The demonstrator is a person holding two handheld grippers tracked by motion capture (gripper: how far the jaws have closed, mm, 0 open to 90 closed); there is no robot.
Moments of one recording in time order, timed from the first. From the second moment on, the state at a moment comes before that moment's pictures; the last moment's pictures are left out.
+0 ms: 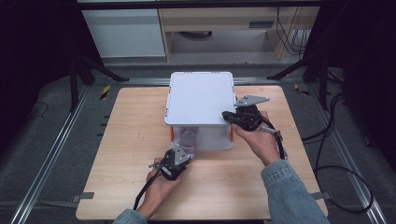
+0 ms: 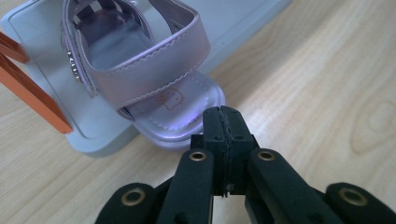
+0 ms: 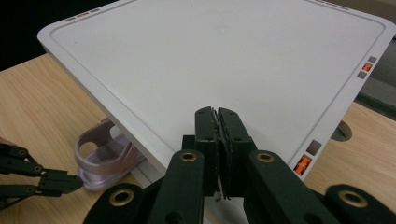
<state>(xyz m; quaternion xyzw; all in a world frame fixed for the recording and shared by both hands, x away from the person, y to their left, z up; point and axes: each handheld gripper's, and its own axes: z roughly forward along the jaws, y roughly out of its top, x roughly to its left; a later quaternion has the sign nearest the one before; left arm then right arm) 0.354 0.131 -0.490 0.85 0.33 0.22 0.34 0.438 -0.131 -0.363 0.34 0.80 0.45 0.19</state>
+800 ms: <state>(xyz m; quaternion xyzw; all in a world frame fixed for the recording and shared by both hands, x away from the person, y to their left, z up) 0.394 0.125 -0.494 0.84 0.35 0.25 0.34 0.439 -0.131 -0.363 0.34 0.80 0.45 0.19</state>
